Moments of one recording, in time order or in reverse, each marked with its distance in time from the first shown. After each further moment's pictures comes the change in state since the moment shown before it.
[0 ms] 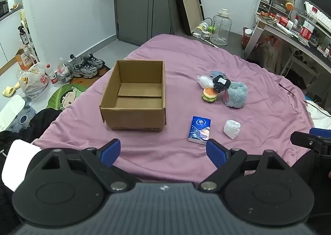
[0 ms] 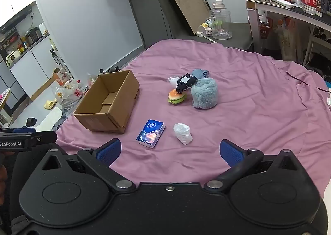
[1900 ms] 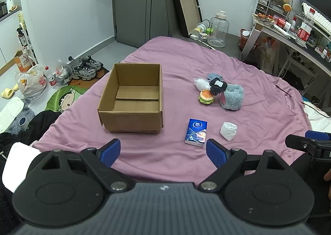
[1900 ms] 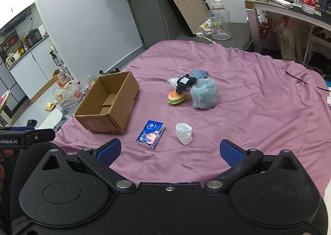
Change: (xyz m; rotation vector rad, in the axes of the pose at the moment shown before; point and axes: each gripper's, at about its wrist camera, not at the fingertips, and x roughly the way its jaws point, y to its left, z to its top) left arm -0.005 -0.006 0.004 -0.002 -0.011 -0.011; right arm -0.001 -0.003 -0.002 0.001 -0.007 0.004
